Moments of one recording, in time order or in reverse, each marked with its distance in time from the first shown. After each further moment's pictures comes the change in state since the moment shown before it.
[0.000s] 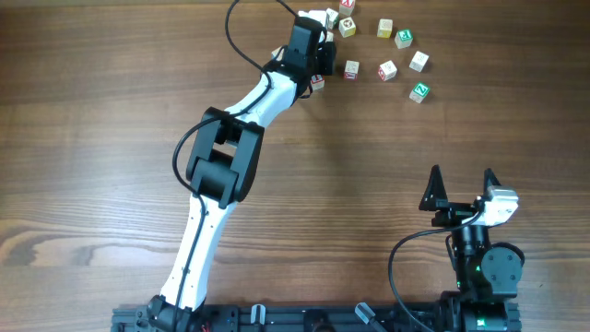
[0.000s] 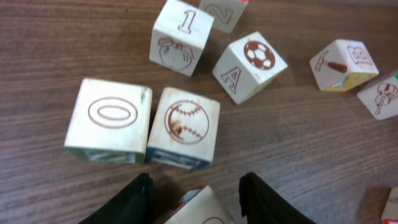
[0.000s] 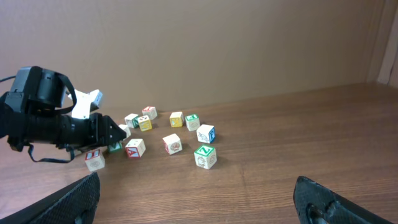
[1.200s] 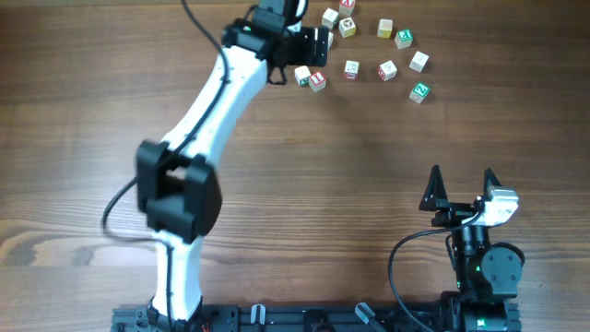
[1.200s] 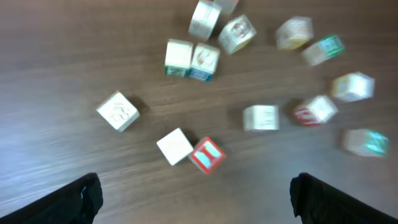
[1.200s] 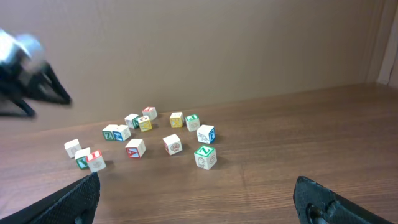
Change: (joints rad) left arm 0.032 -0.398 -0.018 -0.629 -0.026 0.031; right arm 0.000 -0.002 0.000 0.000 0.000 0.000
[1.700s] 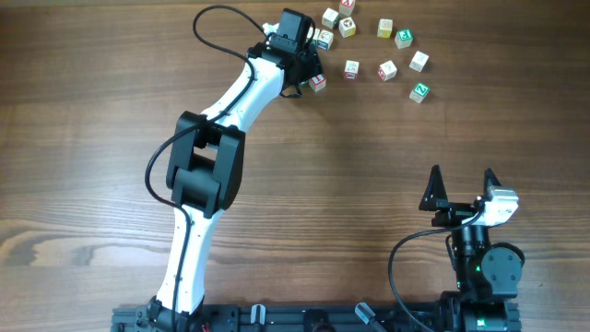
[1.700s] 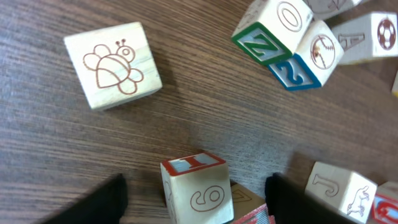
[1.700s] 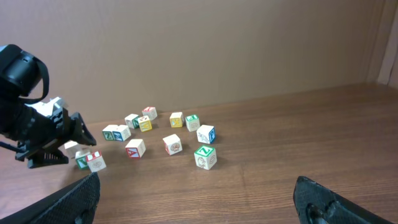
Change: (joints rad) left arm 0.001 0.230 -0.012 0.158 -0.053 -0.451; right arm 0.000 0.000 0.000 0.000 0.000 0.000
